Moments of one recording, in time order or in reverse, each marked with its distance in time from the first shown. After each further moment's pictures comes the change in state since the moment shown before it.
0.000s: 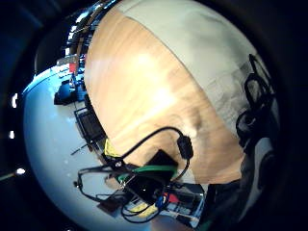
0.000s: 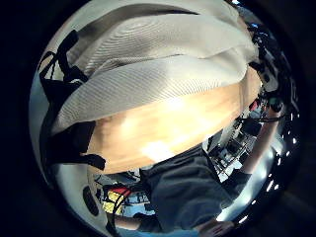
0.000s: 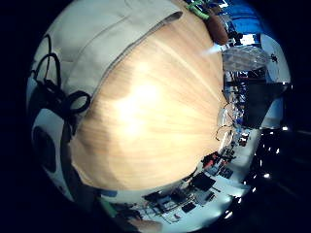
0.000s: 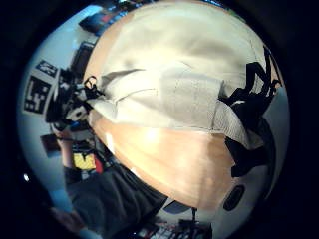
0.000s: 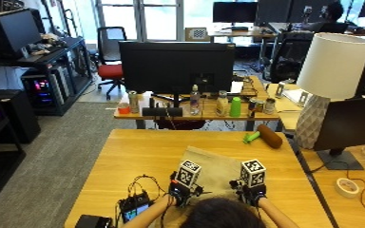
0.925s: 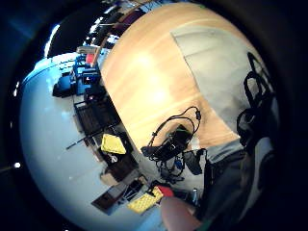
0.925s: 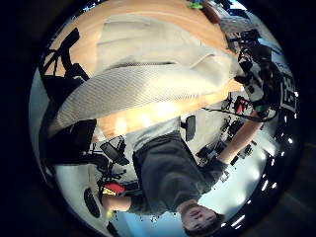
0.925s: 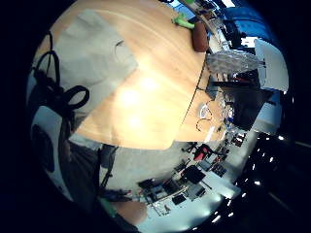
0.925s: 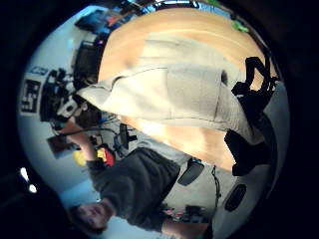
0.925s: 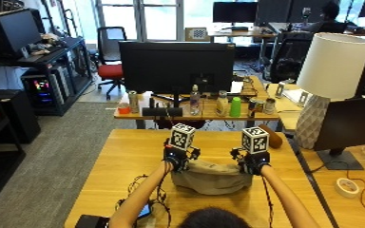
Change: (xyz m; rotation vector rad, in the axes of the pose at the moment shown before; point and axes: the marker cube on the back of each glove) left arm -0.060 0.049 -0.170 0.066 0.100 -0.073; right arm -0.006 0.006 -0.177 -0.109 -0.010 -0.003
